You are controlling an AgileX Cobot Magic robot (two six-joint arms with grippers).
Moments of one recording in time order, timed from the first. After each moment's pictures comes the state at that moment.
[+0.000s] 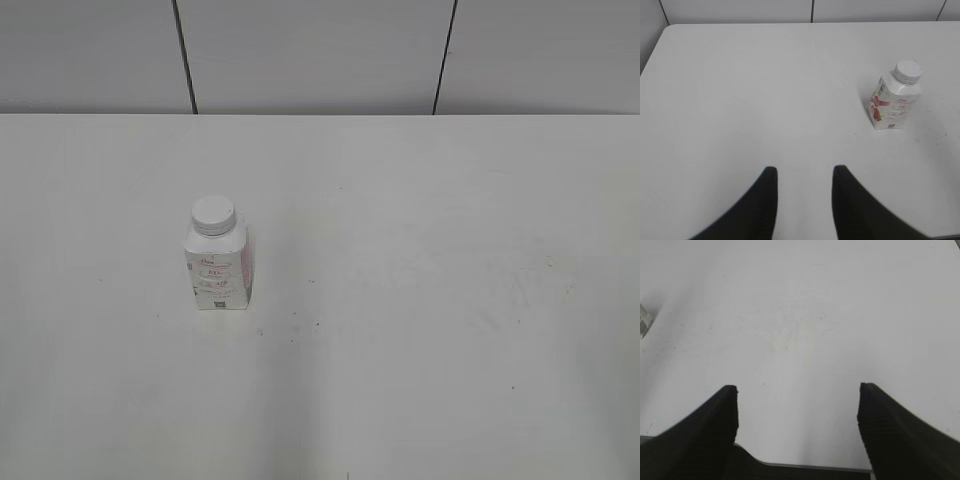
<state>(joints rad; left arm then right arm) -0.01 -0.01 -0.52 0.00 1.06 -0.01 0.08 -0.01 -0.51 0.13 1.09 -0.07</state>
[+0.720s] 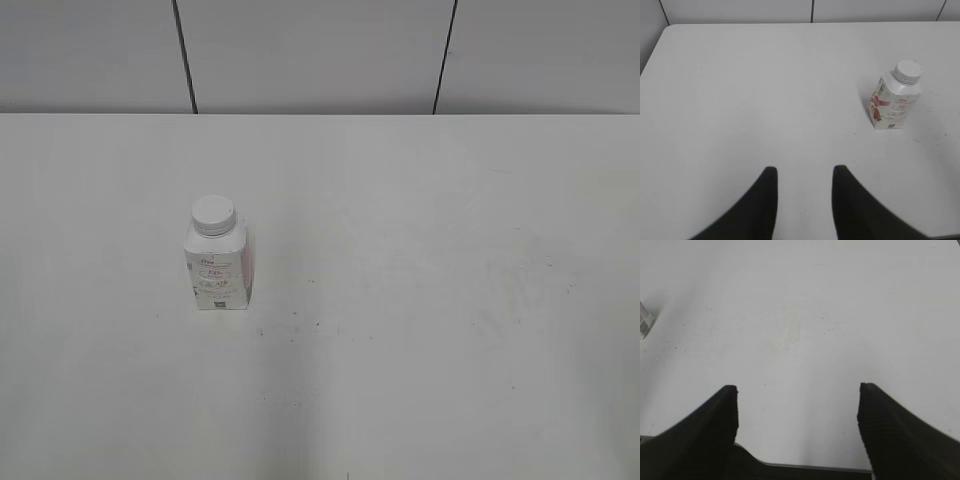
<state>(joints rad) -0.01 -0.01 -0.52 0.00 1.06 -0.01 0.08 -0.01 -0.51 0.13 1.09 -0.07</state>
